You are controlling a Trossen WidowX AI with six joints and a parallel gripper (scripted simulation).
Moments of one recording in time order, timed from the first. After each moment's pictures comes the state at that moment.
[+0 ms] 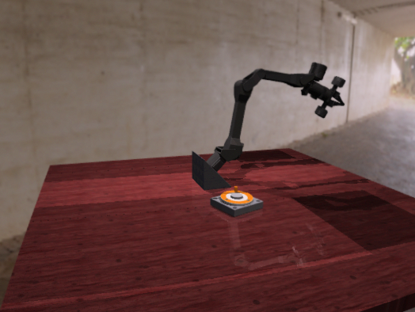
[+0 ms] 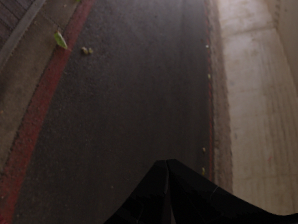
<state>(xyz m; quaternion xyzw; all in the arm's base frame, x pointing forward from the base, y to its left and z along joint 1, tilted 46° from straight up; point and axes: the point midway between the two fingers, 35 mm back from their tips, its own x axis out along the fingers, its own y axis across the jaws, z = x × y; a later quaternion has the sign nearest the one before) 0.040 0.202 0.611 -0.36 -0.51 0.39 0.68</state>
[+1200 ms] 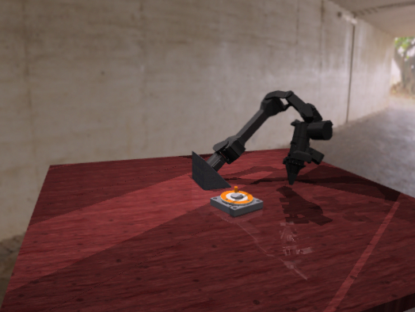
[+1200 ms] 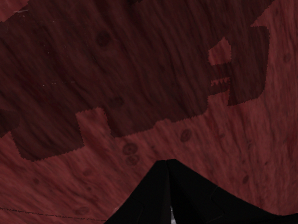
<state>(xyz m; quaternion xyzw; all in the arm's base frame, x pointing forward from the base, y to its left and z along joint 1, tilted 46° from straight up) 0.330 0.051 0.168 -0.23 0.44 0.39 0.78</state>
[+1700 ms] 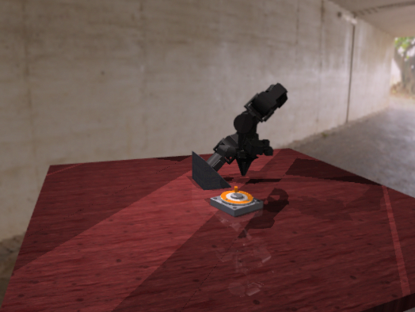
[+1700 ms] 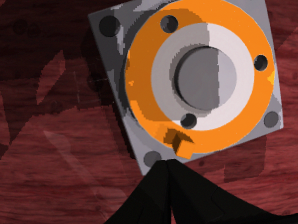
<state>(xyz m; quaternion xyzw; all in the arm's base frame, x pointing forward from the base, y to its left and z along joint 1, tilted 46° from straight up) 0.247 -0.060 0.075 0.25 0.63 0.25 0.70</state>
